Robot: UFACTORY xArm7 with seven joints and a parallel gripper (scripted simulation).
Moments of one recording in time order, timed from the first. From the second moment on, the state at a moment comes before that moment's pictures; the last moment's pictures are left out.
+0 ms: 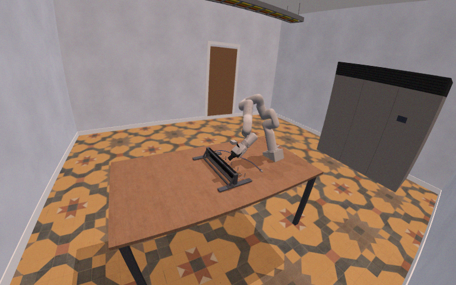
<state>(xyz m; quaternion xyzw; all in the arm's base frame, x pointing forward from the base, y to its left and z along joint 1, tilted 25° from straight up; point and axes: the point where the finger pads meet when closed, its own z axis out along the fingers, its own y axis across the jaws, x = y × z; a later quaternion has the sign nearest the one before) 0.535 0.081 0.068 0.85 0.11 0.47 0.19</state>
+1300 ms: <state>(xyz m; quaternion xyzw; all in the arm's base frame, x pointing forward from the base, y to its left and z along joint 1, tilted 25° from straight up) 0.425 0.111 0.129 0.85 0.11 0.47 0.19</state>
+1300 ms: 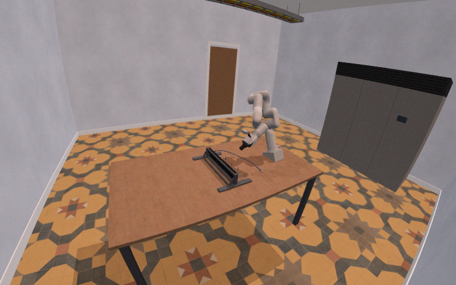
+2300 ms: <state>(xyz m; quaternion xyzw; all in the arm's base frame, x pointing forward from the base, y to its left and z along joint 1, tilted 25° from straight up) 0.417 0.050 0.163 0.85 0.10 0.47 0.19</state>
